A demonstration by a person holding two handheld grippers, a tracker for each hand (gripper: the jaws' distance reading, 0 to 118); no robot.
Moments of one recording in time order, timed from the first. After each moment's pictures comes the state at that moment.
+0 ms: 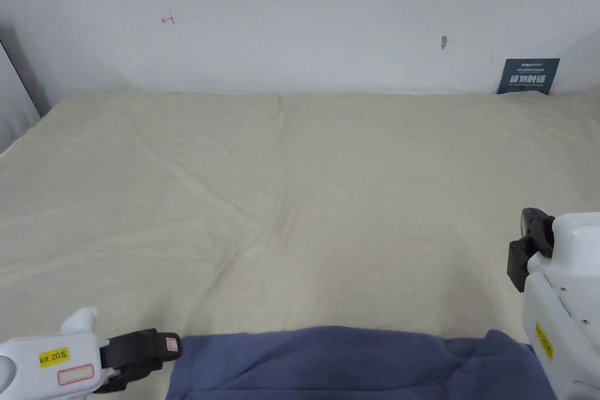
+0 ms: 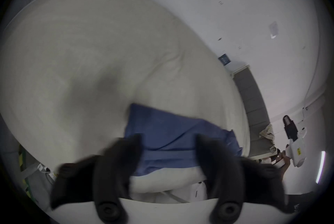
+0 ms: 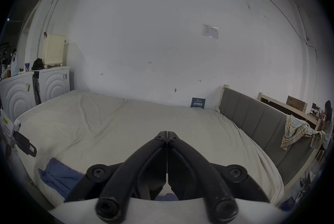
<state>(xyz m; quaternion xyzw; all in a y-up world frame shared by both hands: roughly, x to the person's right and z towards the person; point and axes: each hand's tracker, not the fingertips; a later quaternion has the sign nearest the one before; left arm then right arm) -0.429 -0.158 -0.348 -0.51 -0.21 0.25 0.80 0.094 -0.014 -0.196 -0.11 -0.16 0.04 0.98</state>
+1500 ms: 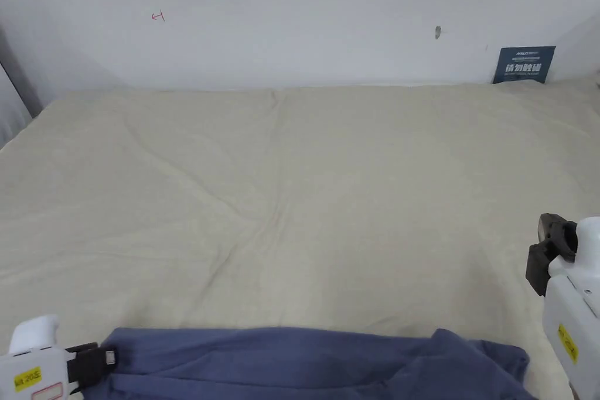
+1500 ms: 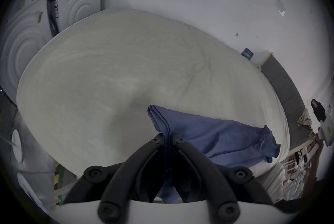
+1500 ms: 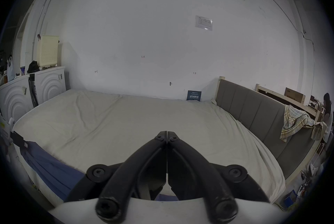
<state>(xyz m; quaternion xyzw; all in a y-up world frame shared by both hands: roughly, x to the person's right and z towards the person) -0.436 -0.127 -0.329 -0.46 -0.12 0.10 0.88 0.125 -0.022 -0.188 -0.13 -0.17 0.02 0.98</state>
